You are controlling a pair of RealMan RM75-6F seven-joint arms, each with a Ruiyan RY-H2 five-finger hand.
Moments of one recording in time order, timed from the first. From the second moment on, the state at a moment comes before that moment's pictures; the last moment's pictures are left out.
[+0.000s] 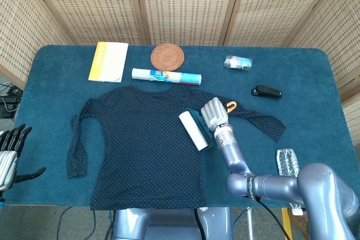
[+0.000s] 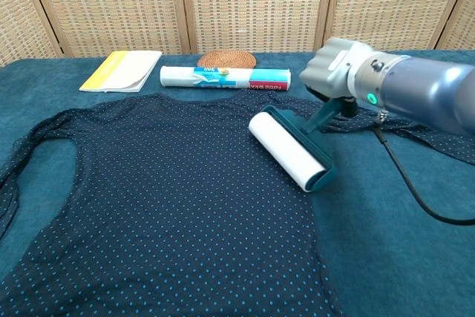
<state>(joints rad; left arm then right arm) -0.09 -1.12 -0.03 -1.62 1.46 1.43 0.01 1.14 -1.64 0.10 -1.41 -0.48 1.08 -1.41</state>
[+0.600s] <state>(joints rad) -0.10 -1.12 -0.03 -1.61 1.44 1.41 0.03 1.21 -1.71 0.03 -1.66 -0.54 1.19 -1.56</state>
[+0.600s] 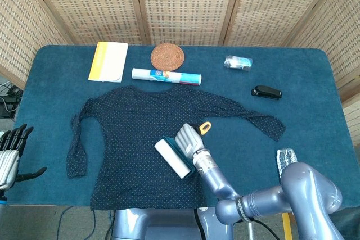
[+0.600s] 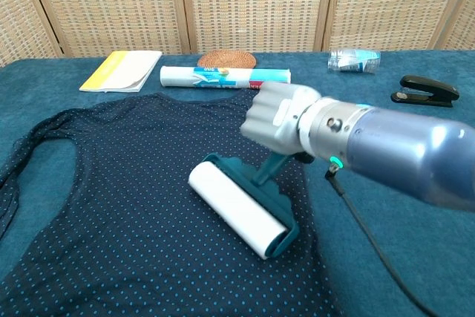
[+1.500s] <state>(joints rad) -0.10 -1.13 -0.04 -1.61 1.42 1.40 0.03 1.18 -1.67 -0.04 -1.44 -0.53 1.19 -1.51</state>
